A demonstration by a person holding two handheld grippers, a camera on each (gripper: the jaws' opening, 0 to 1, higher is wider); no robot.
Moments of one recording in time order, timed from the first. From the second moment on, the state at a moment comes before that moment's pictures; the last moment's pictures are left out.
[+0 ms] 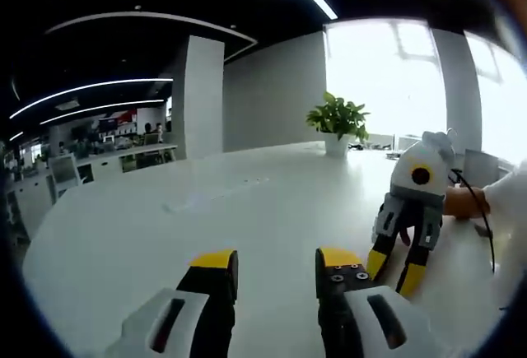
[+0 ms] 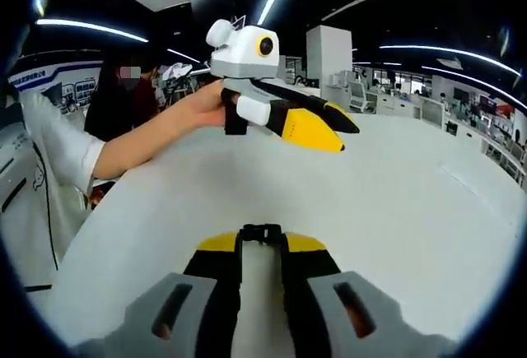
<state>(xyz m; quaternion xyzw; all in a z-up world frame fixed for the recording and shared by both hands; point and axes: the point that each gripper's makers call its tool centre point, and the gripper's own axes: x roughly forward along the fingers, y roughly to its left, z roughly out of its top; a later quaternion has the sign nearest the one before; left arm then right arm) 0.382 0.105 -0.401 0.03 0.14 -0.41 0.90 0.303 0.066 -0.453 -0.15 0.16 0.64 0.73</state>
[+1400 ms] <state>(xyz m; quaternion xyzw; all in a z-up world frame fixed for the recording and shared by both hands) 0.303 0.068 -0.459 0.16 0.21 -0.61 0.75 0.350 -0.001 -0.382 -0.04 0.08 0.58 0.81</state>
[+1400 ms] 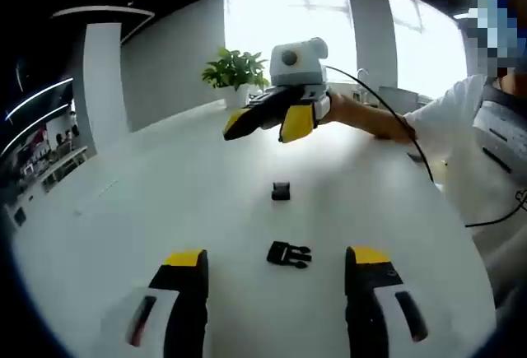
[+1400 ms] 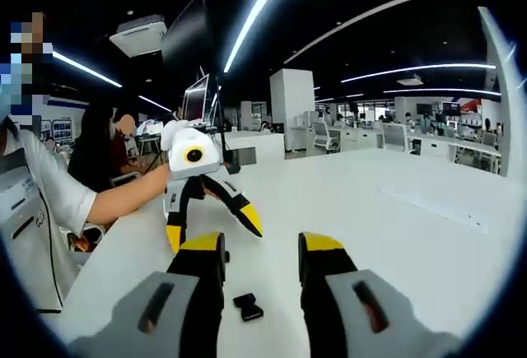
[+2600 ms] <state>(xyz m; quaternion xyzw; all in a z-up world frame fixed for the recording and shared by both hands) 0.355 0.091 -0.440 0.11 0.21 -0.48 0.84 0.356 -0.012 -0.370 -0.02 0.06 0.56 0.83</state>
